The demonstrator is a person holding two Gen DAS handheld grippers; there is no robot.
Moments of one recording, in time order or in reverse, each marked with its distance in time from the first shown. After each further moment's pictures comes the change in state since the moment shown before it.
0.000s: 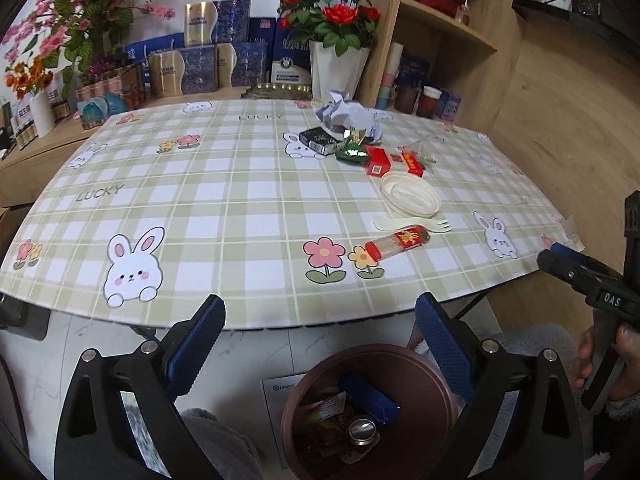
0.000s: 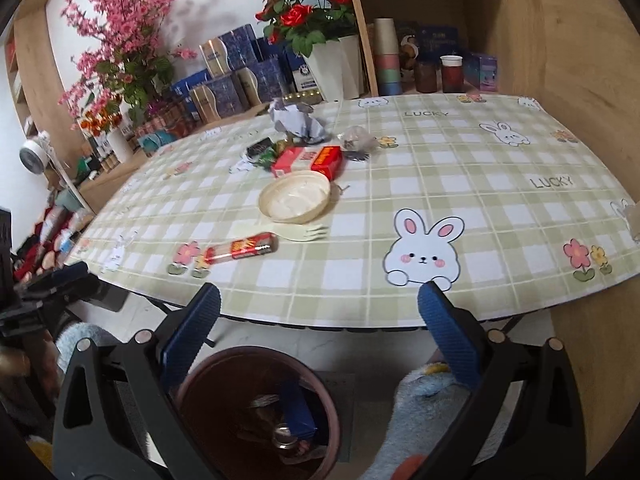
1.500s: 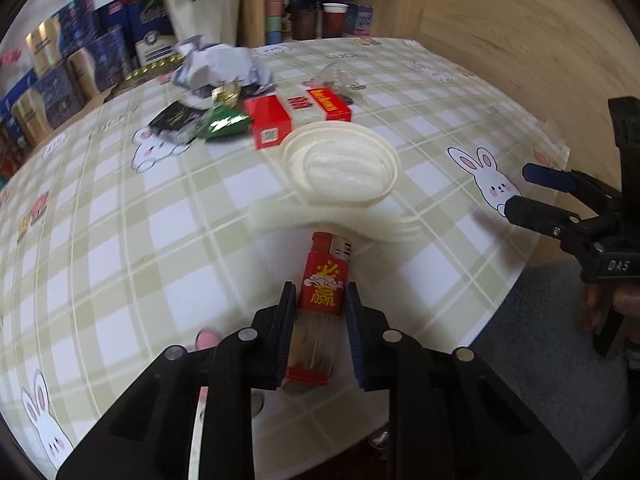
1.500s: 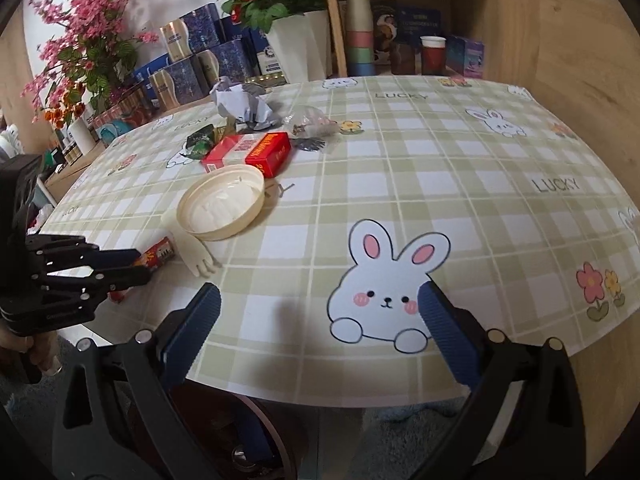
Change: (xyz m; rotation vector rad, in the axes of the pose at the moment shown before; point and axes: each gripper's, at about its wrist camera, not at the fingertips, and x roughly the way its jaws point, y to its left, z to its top) left arm 0.136 -0.062 0.045 0.322 0.203 -0.191; right arm 0.070 -0.030 0.017 0.011 0.045 -0.084
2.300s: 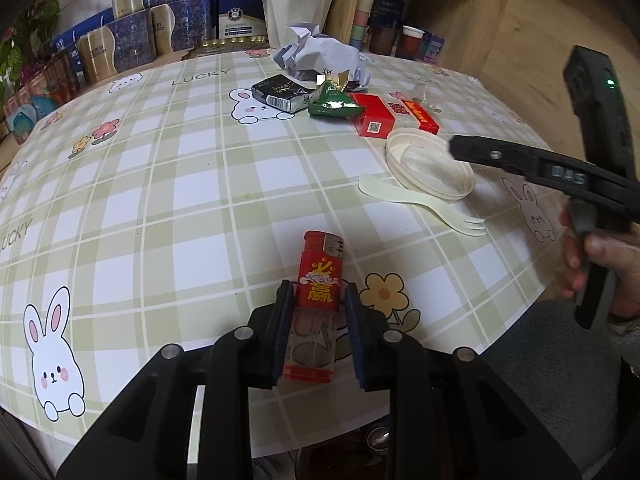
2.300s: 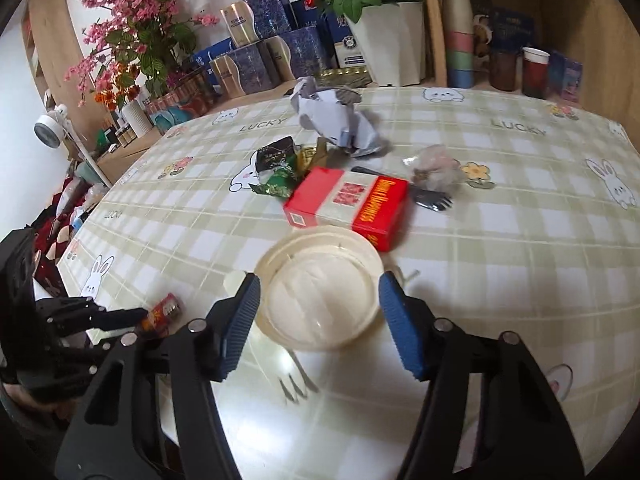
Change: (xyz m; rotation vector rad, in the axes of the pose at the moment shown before) left arm -0.024 0.049 -0.032 -0.211 -0.043 0.073; right arm 0.074 0.059 0.076 -0.112 0.061 0.210
